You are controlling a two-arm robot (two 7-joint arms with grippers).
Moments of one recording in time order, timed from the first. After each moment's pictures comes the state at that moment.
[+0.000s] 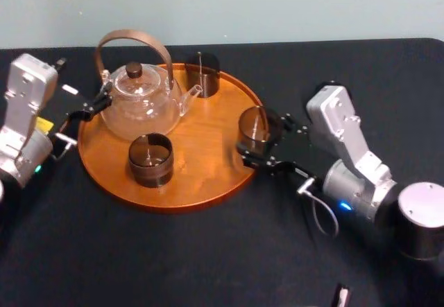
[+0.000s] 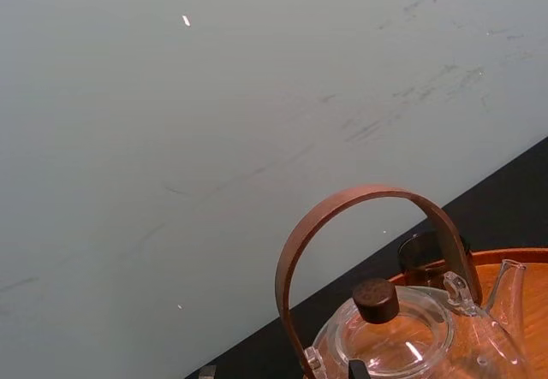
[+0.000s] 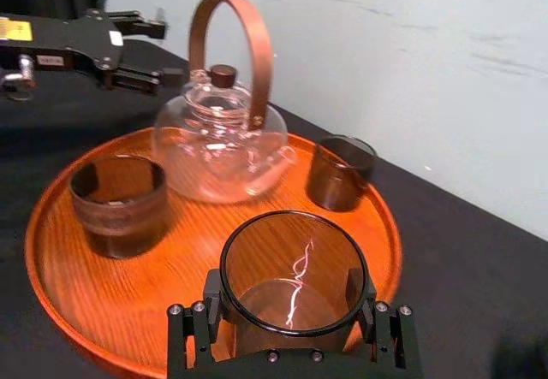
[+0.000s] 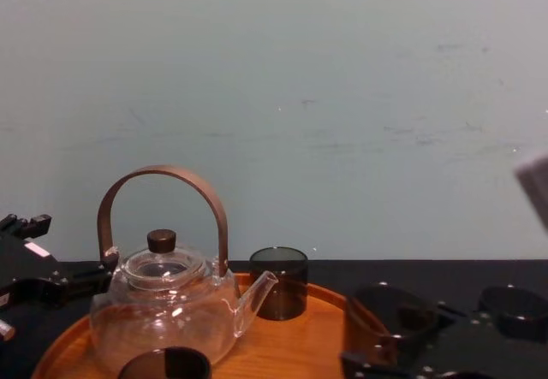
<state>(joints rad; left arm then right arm) -0.20 0.60 0.45 -1.41 -0.25 -0.12 0.03 0.06 0.37 -0.38 -1.59 0.13 0.09 0.38</state>
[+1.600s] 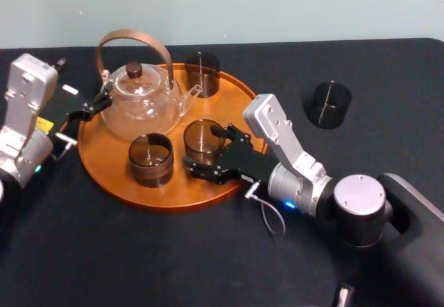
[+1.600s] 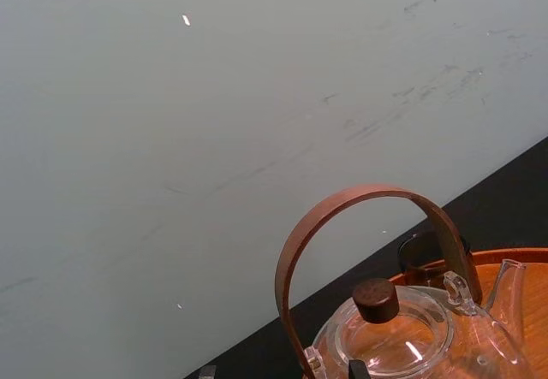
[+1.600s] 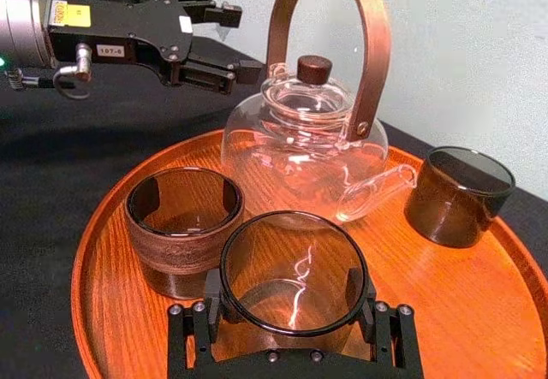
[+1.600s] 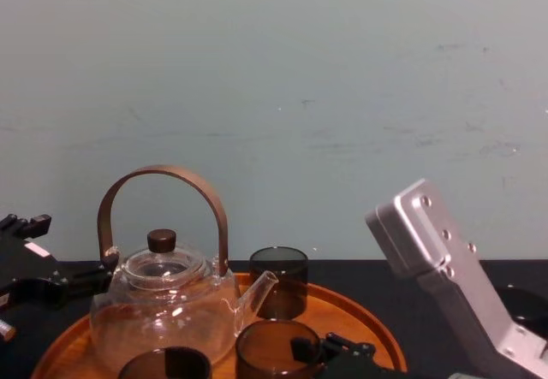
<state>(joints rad) -0.20 0.60 0.45 -1.41 -0.25 -0.12 0.03 0.23 0.24 -0.52 -1.33 0.11 0.01 0.43</state>
